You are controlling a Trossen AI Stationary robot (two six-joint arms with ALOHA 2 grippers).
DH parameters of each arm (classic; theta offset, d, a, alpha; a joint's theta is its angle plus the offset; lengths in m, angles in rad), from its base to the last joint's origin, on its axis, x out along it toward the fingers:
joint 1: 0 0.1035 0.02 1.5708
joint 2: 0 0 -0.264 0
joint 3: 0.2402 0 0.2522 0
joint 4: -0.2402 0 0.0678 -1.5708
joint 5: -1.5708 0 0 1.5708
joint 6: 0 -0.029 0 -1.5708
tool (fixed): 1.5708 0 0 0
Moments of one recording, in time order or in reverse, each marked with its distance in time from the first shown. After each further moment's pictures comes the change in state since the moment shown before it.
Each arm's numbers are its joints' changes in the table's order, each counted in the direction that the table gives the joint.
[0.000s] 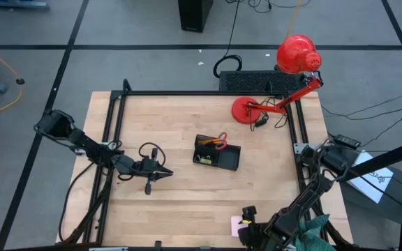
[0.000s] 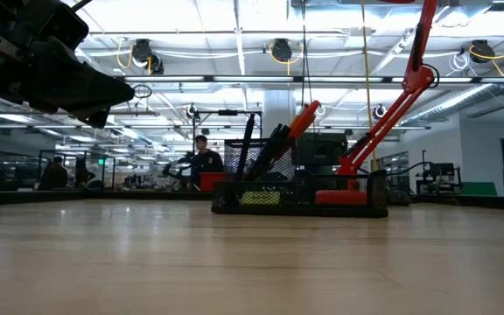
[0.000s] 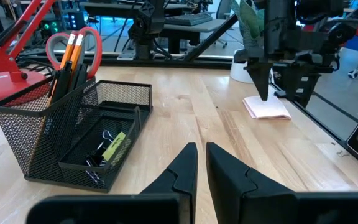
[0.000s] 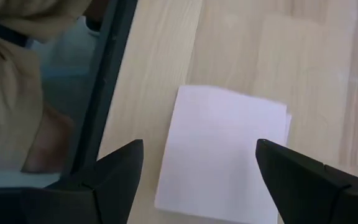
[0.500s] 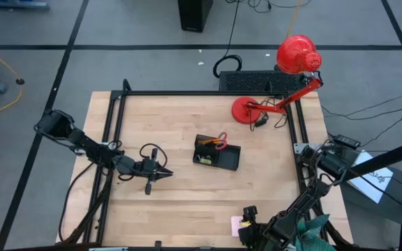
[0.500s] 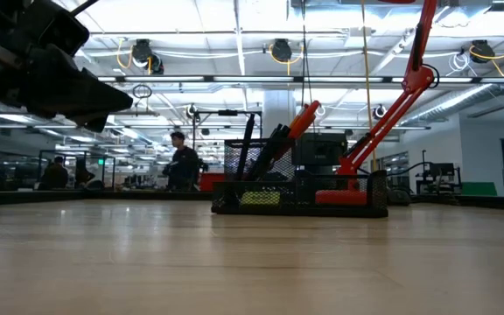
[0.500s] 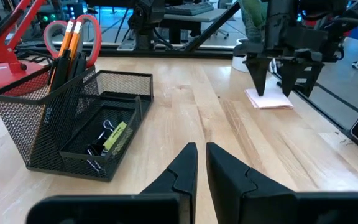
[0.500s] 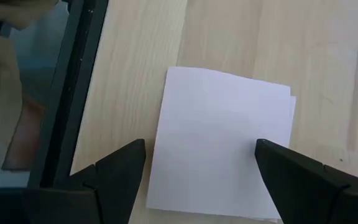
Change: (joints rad) left arm 0.000 0.000 0.000 -0.038 -0.001 0.005; right arm -0.002 -0.066 0.010 -0.057 -0.035 -0.015
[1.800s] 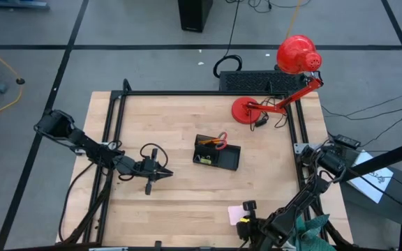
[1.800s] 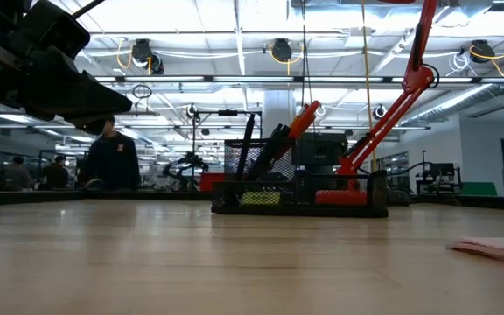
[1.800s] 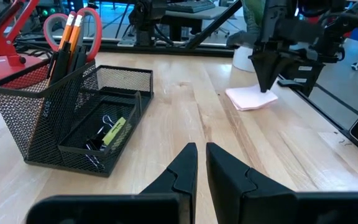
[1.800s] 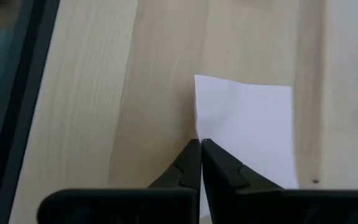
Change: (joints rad) left arm 0.000 0.000 0.000 -0.013 0.000 0.026; right arm -0.027 0.042 -0.008 -0.035 -0.050 -0.009
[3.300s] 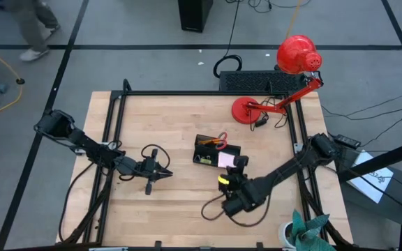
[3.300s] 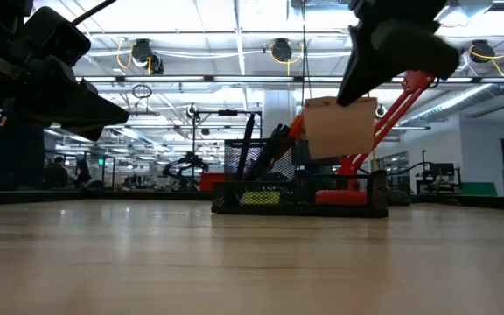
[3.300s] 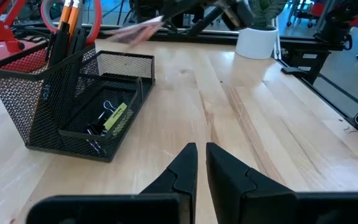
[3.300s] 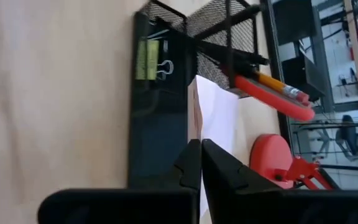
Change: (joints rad) left arm 0.000 0.000 0.000 -0.051 -0.001 0.019; right arm -0.358 0.072 0.187 -0.564 -0.440 0.130
